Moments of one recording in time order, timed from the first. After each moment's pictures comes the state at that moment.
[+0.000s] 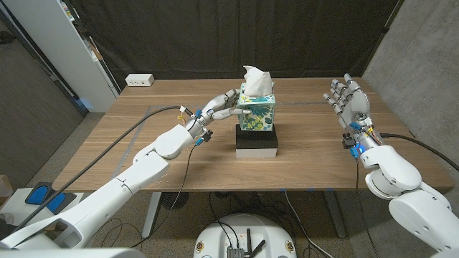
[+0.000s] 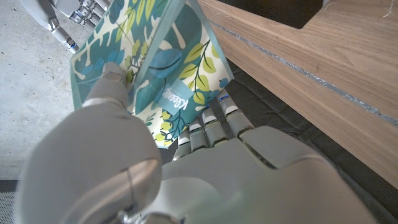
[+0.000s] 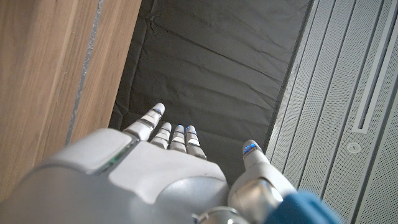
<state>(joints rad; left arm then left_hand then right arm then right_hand) 0.88 0.66 0.53 -1.69 -0.20 -0.38 -0.07 0.86 0.07 0.30 -0.17 0.20 0.07 0.04 0.70 0.32 0.28 -0.04 0.27 0.36 0.31 -0.04 0.20 0.19 0.27 0.09 0.24 0.20 -1.57 -0.68 0.09 -2.25 0.64 0.14 -0.28 0.05 0.10 0.42 0.03 0.19 0.03 0.06 0.19 0.17 -0.01 0.02 0.20 0.18 -0.10 -0.02 0.22 0.22 0.15 -0.03 0.19 0.17</state>
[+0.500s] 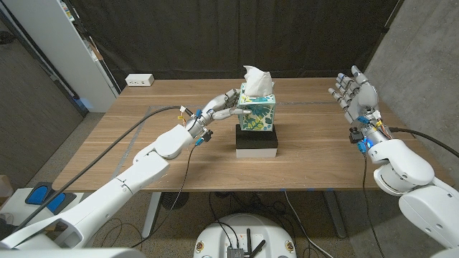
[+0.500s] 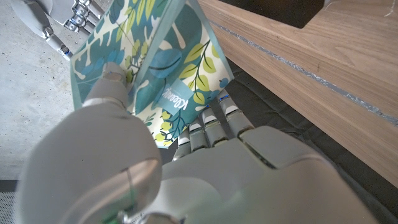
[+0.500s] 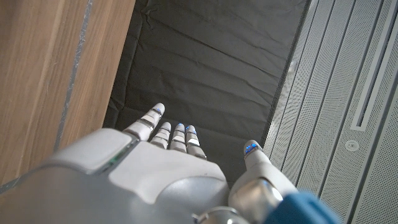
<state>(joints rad) 0.88 0.66 0.53 -1.69 -0.20 -0.38 -0.07 0.86 0.07 0.30 -0.17 0.20 0.07 0.04 0.70 0.32 0.28 -0.04 0.27 0.37 0.31 -0.04 0.20 0.19 0.27 0.09 0.24 0.20 -1.58 -0.67 0.16 -2.31 0.67 0.06 -0.26 0.06 0.09 0.42 0.04 0.19 0.04 0.07 0.19 0.17 0.00 0.03 0.20 0.18 -0.10 -0.01 0.22 0.23 0.15 -0.02 0.19 0.17</state>
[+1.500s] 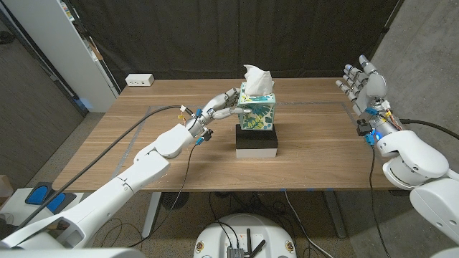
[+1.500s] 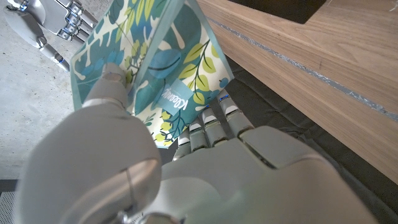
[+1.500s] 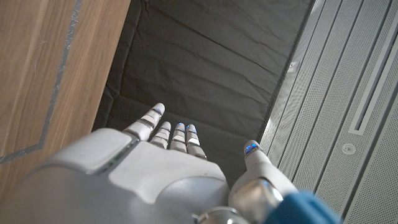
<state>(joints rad) 0.87 0.65 0.53 -1.68 -0.19 -0.39 -0.08 0.85 0.07 0.30 -0.17 0.20 0.07 0.04 0.71 0.32 0.28 -0.04 0.27 0.38 0.31 -0.04 0.20 0.19 0.27 0.09 0.24 0.20 -1.58 -0.64 0.25 -2.40 0.65 -0.06 -0.27 0.06 0.08 0.42 0.04 0.19 0.05 0.07 0.19 0.17 0.01 0.03 0.20 0.18 -0.09 -0.01 0.22 0.22 0.16 -0.02 0.19 0.17</state>
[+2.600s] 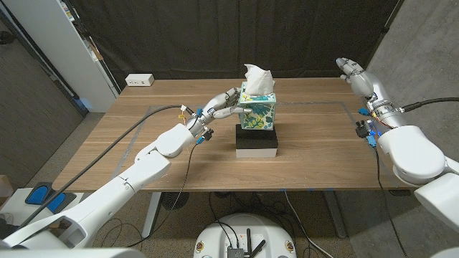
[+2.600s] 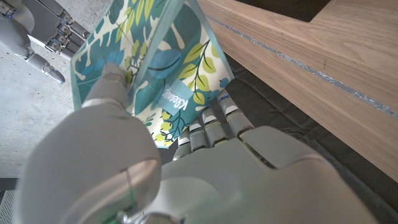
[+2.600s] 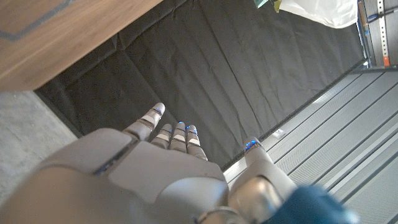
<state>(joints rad) 0.86 0.64 0.53 -1.66 -0.19 -0.40 -0.08 0.85 0.06 0.30 -0.16 0.20 0.06 0.05 0.72 0.32 0.28 -0.04 0.27 0.38 0.31 -0.04 0.20 0.19 0.27 0.09 0.25 0.20 -1.62 -0.75 0.24 -2.52 0.08 -0.28 -0.33 0.08 0.10 0.44 0.02 0.19 0.06 0.04 0.19 0.17 0.02 0.01 0.20 0.18 -0.10 -0.03 0.21 0.21 0.14 -0.04 0.19 0.17</state>
